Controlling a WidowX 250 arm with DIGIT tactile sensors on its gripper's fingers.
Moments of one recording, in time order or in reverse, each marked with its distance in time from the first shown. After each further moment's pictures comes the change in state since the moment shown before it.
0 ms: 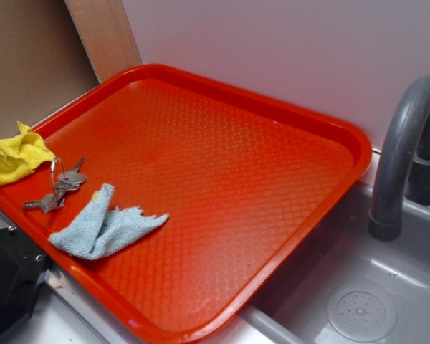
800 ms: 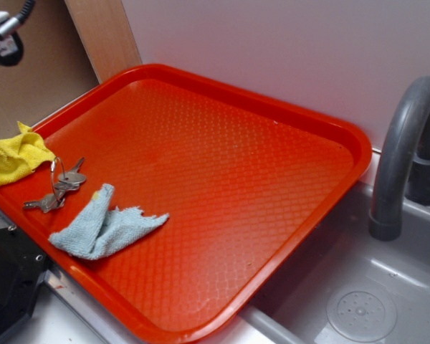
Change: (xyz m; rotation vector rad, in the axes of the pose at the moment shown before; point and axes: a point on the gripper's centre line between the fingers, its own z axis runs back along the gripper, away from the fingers) arm 0.015 0.053 -0.042 0.017 0.079 0.297
